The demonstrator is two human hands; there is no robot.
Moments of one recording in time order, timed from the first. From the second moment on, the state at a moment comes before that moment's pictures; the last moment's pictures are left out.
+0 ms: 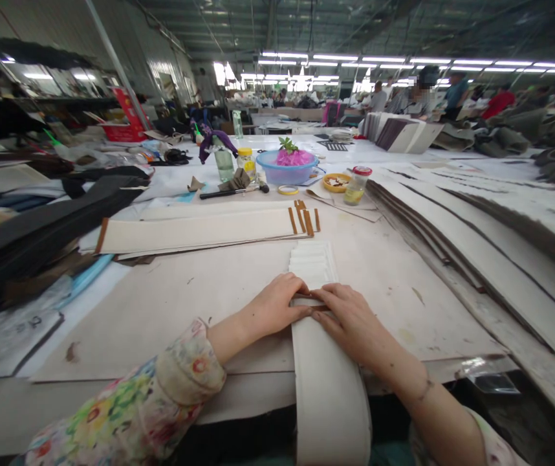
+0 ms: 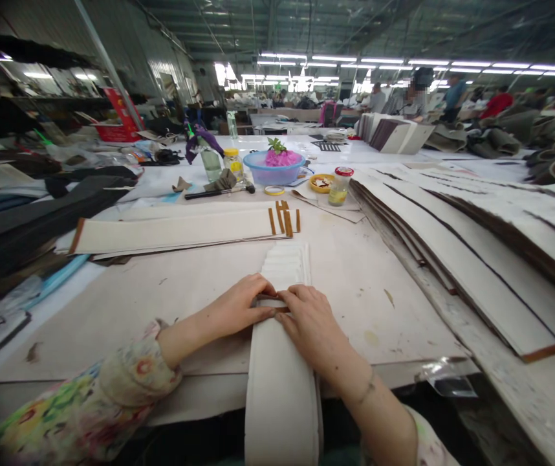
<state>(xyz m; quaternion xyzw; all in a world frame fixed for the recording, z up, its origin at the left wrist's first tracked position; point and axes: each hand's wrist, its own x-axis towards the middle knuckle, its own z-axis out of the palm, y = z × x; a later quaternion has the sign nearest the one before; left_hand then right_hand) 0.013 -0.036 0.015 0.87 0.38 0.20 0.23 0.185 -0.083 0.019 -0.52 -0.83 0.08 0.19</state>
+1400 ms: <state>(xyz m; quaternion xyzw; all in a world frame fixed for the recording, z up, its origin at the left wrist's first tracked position) 0.015 -0.018 0.024 0.92 0.35 0.15 0.10 0.172 -0.101 0.010 -0.52 -0.83 -0.03 0.19</state>
